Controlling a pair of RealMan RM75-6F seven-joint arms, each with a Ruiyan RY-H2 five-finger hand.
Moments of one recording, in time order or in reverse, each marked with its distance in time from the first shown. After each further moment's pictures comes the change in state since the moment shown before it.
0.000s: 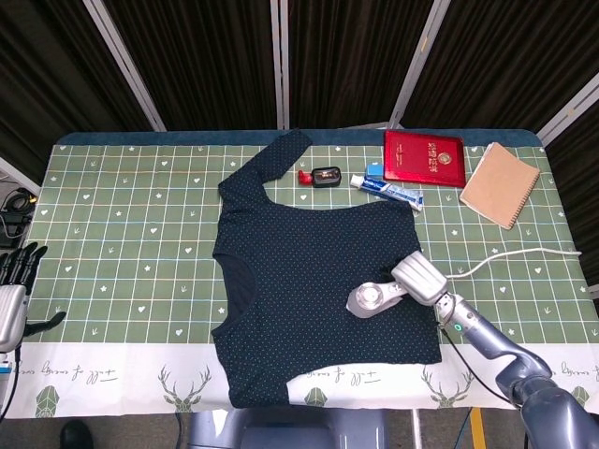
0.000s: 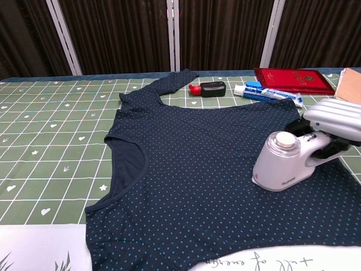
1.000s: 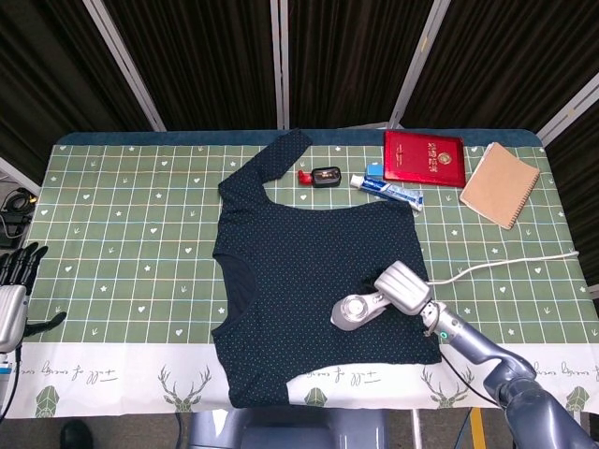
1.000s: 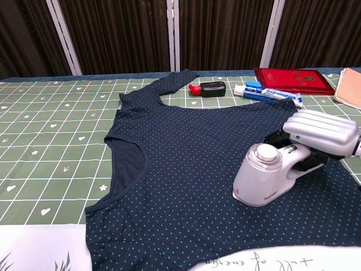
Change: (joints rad) left arm 0.001 0.006 0.000 -0.007 0.001 0.001 -0.014; right arm 0.018 -0.078 -0.033 0.003 -0.053 0.061 -0.001
